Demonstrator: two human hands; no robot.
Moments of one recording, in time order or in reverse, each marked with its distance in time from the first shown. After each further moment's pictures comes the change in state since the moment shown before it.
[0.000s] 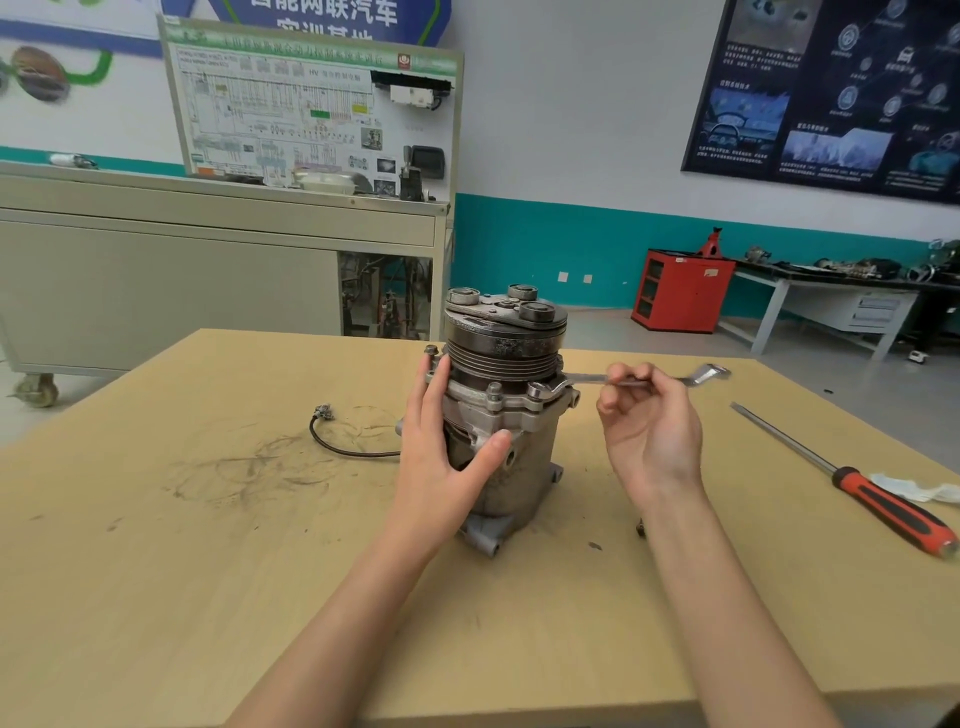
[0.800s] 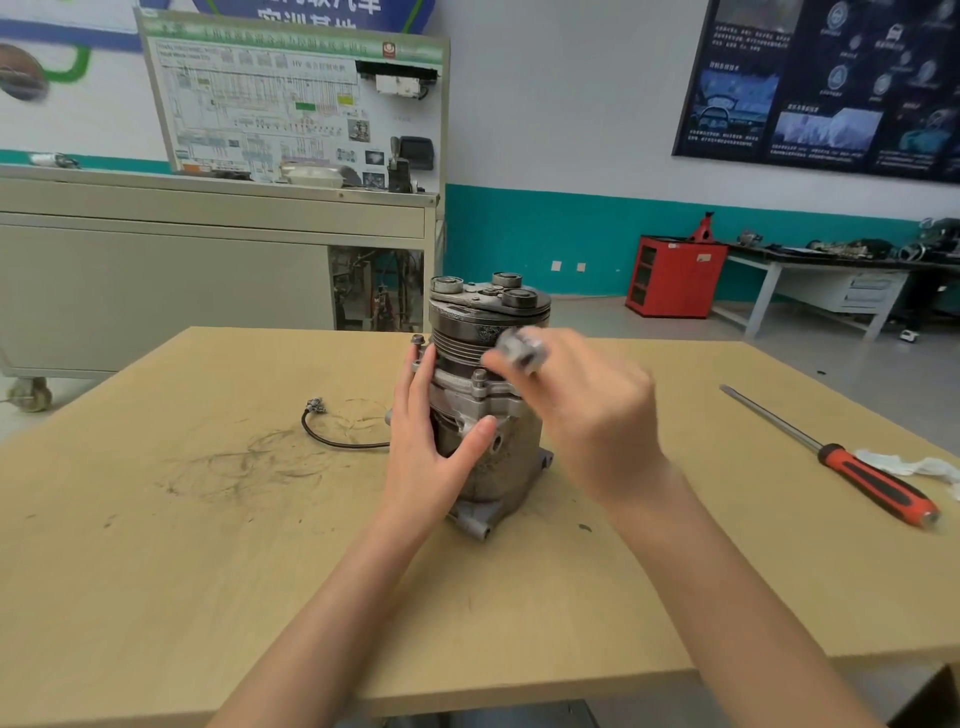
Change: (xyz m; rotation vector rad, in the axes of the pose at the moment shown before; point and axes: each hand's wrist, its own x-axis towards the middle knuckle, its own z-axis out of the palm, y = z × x) left_hand 0.002 -0.002 0.000 0.025 0.014 0.018; right_hand -0.039 -0.007 0.060 -1.501 -0.378 -1.586
